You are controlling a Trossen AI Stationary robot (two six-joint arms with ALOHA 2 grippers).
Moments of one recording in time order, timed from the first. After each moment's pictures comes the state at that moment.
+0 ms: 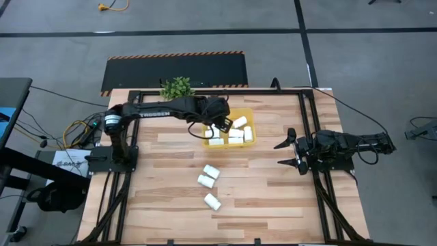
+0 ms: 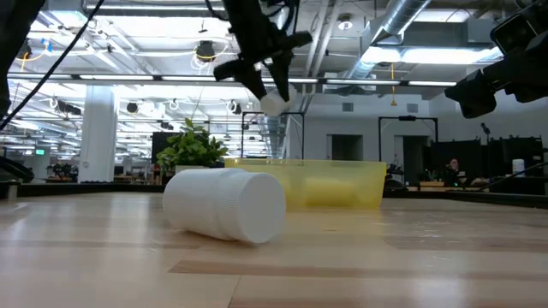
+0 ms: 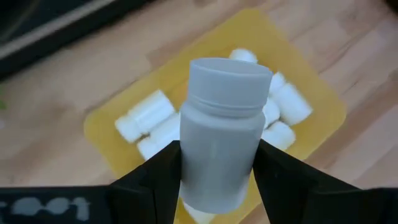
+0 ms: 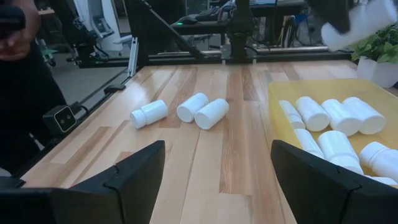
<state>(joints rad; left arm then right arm) 0.18 1.86 1.72 -0.91 -0.31 -0.74 0.11 0.01 0.10 -0.28 -0.08 0.03</state>
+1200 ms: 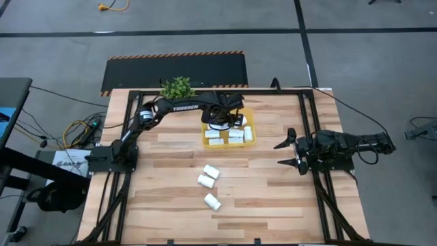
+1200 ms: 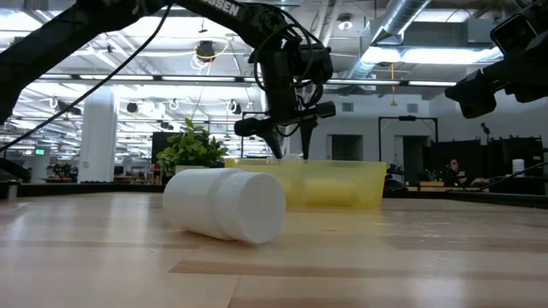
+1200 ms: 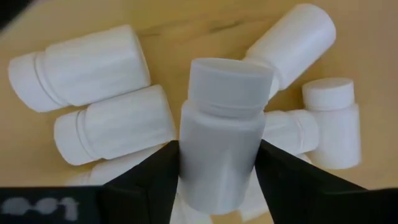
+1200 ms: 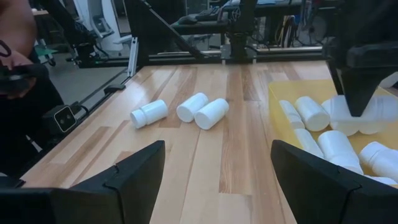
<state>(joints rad) 0.31 2.26 2.01 -1.03 0.00 -1.05 0.11 0.01 0.10 -0.28 -0.08 0.03</state>
